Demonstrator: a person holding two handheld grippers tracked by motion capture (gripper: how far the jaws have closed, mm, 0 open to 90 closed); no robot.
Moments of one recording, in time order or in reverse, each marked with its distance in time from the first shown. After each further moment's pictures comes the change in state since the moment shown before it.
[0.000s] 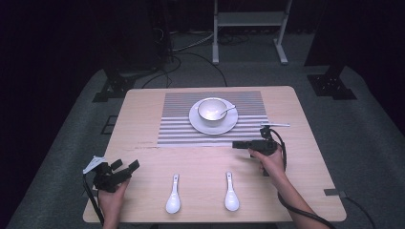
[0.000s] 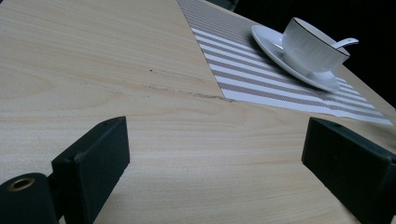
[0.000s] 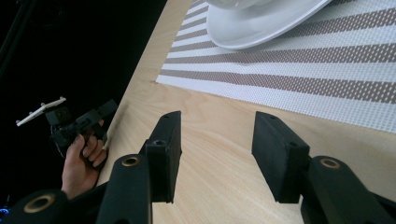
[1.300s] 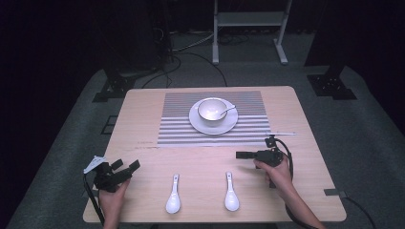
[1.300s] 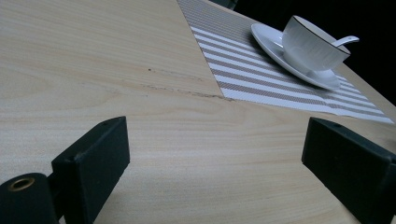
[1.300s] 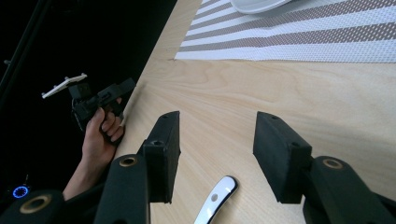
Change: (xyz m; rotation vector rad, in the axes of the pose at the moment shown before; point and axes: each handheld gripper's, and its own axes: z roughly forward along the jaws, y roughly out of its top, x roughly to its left) left arm -0.001 0.000 0.001 0.004 0.002 0.004; right arm 0.010 -0.031 -0.020 0.018 0.049 -0.020
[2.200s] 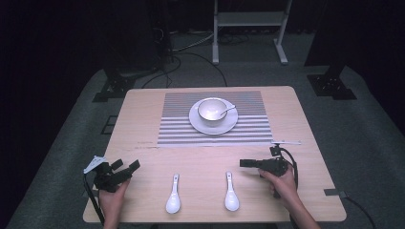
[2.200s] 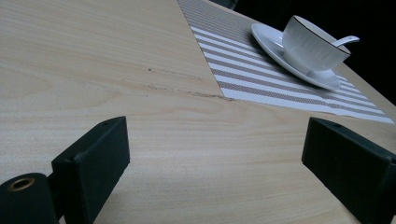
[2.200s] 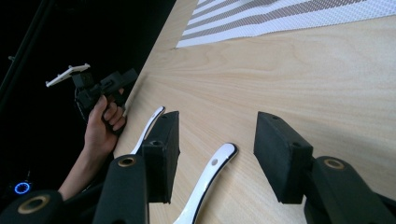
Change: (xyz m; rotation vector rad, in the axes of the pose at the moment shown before) left arm 0.000 0.000 0.000 0.000 0.000 0.001; right arm -0.002 -0.027 -0.012 -0.015 0.007 -0.005
